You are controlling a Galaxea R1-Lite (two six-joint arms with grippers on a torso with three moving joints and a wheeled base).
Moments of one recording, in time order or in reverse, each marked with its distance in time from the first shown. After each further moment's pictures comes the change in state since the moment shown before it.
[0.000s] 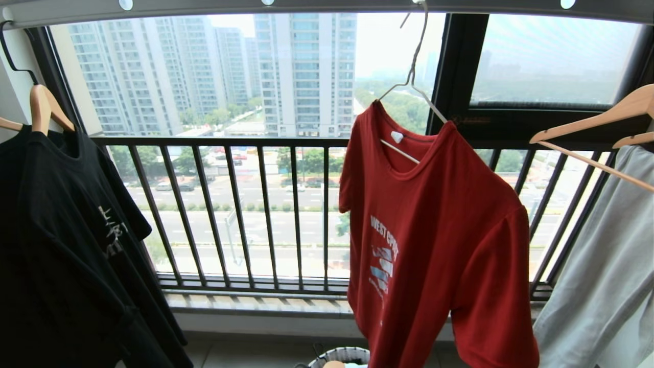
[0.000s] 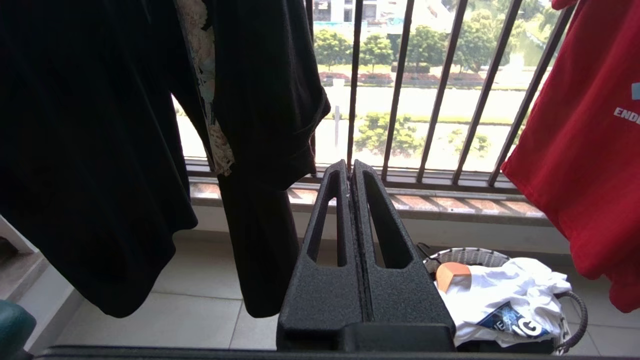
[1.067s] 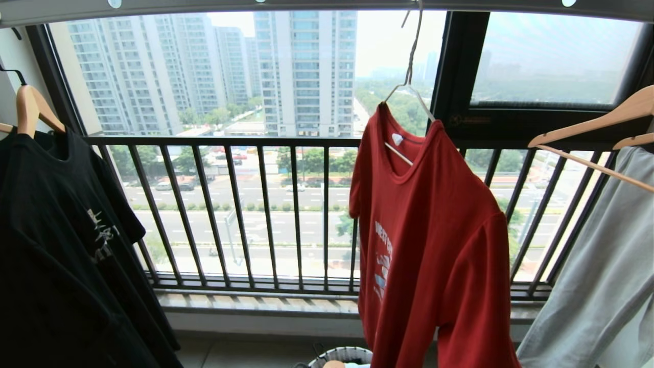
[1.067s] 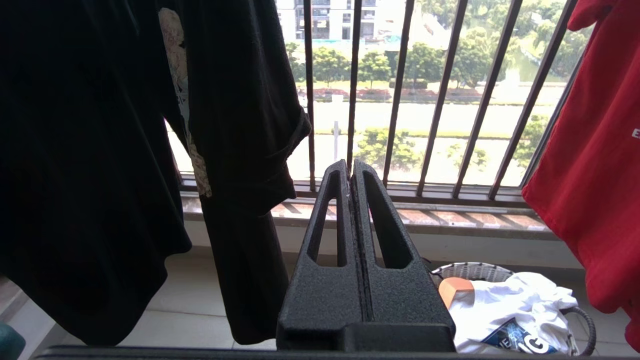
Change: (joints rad) left arm 0.000 -0.005 0.117 -0.148 -0.005 0.016; right arm 0.003 -0.220 0.806 -0.814 -0.434 -0.268
